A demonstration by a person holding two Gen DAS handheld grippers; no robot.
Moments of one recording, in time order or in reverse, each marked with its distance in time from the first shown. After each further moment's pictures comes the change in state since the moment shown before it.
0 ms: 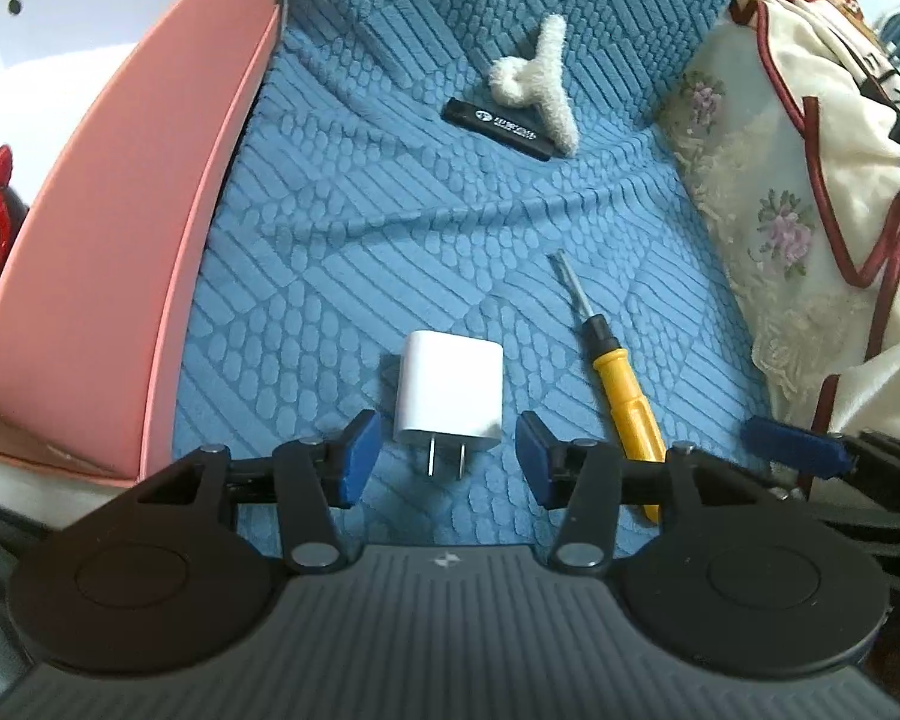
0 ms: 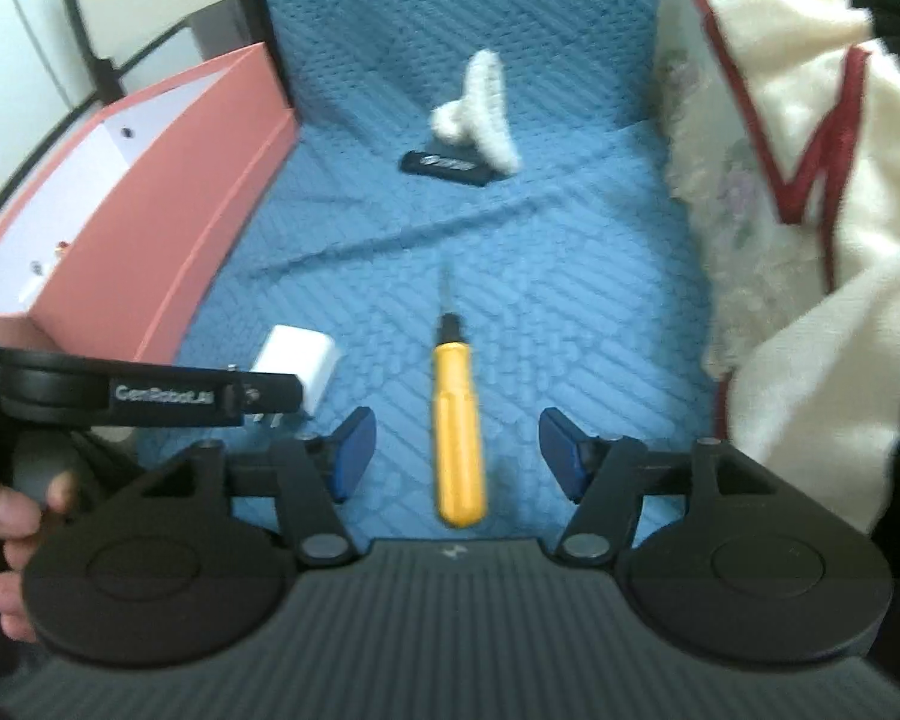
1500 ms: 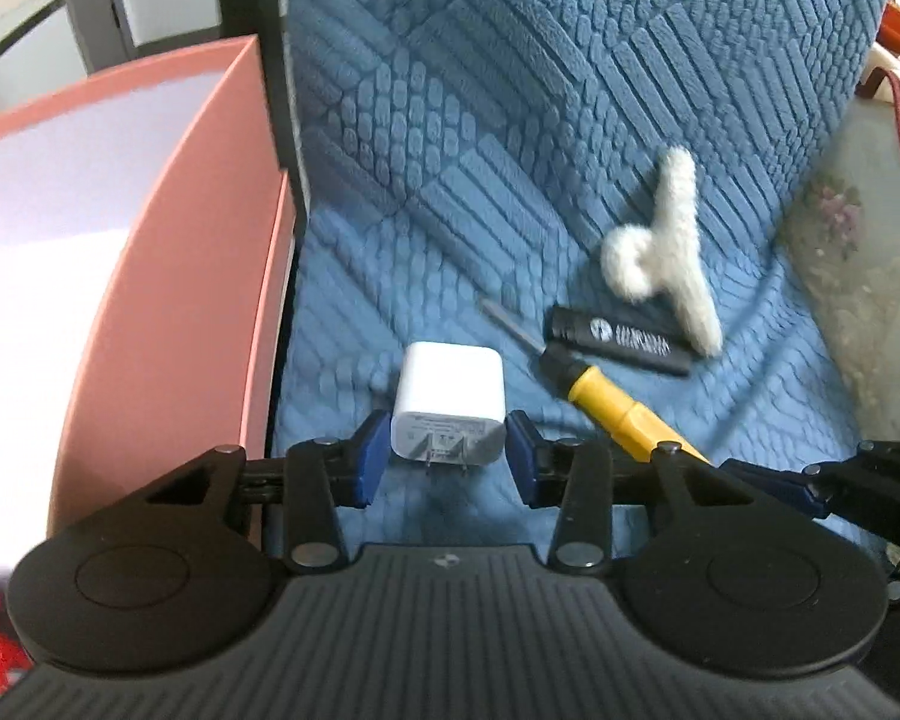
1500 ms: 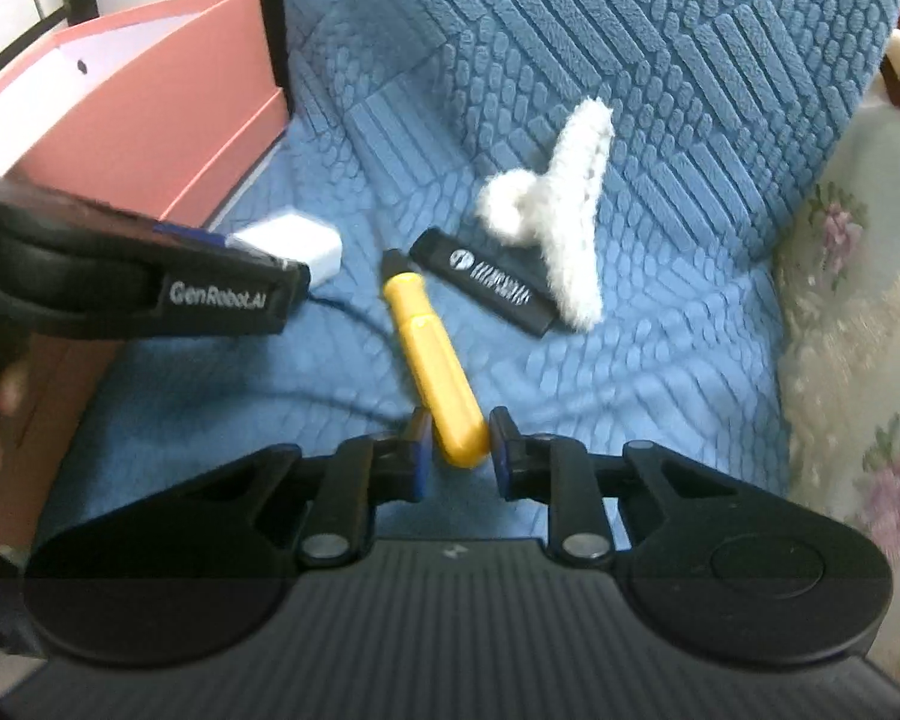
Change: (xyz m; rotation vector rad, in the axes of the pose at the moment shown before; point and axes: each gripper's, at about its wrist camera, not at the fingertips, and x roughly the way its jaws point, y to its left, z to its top) left arm 0.050 0.026 0.113 0.104 -0.102 0.160; right arm 0.116 0.036 0.106 -0.224 0.083 -0.125
